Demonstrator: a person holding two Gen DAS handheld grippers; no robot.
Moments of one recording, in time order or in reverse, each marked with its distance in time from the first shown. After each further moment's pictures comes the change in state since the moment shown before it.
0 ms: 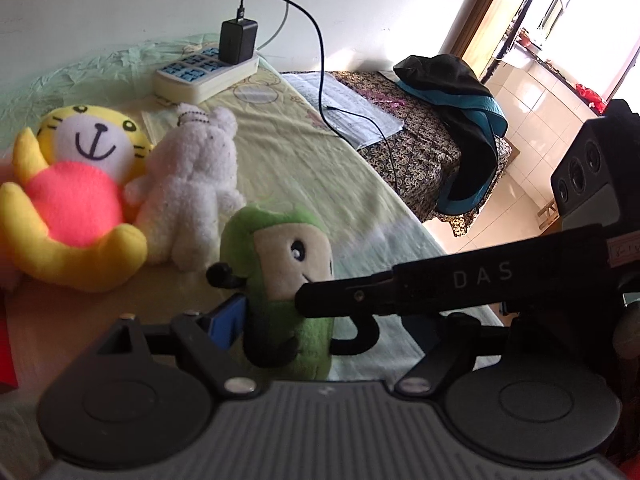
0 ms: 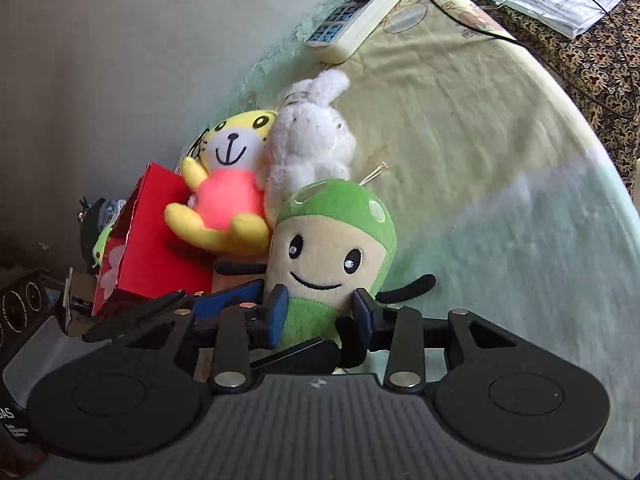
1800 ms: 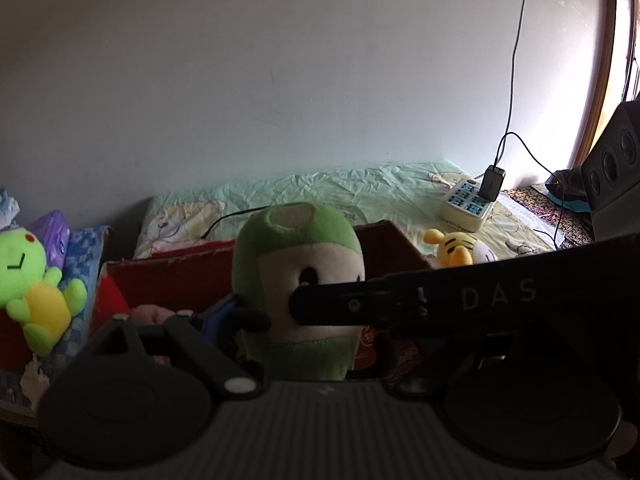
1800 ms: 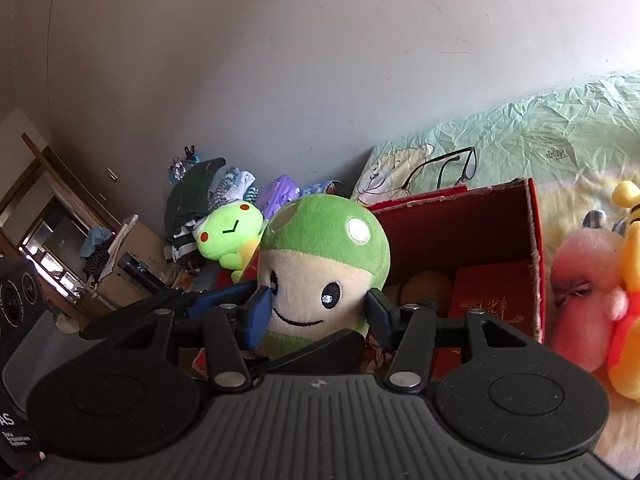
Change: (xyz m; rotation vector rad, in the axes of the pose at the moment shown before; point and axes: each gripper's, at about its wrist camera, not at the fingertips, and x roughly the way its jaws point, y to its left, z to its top) left arm -0.212 0.272 -0.010 -0.048 -0.317 0.347; right arm 0.189 0.308 0.011 -0.391 -0.105 0.190
